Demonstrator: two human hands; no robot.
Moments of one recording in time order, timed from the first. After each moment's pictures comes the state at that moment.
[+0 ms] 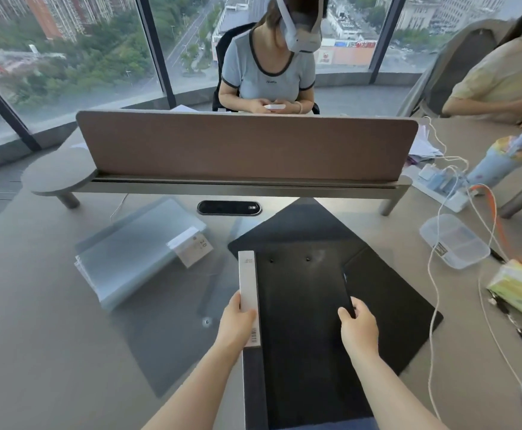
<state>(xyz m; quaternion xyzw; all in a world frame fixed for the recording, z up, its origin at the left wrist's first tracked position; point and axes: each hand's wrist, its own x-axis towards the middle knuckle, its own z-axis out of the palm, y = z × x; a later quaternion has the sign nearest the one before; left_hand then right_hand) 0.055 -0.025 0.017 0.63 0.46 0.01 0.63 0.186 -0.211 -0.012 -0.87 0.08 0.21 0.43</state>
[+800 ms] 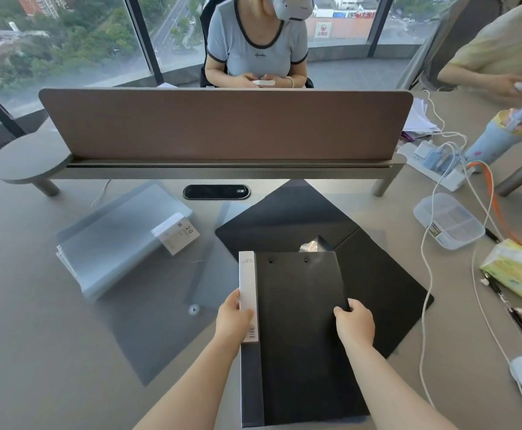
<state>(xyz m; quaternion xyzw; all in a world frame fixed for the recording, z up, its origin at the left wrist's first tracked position) 0.070 -0.049 -0.019 0.61 0.52 -0.04 0.59 0.199 -0.233 -0.047 -0.90 0.13 0.23 0.35</state>
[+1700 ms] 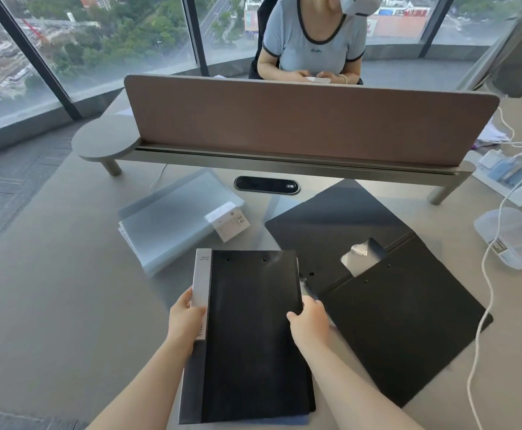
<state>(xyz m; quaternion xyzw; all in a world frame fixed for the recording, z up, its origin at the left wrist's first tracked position) -0.058 0.065 -0.011 0.51 0.61 0.10 0.60 0.095 -0.100 -0.045 -0.92 -0.09 0.30 0.26</state>
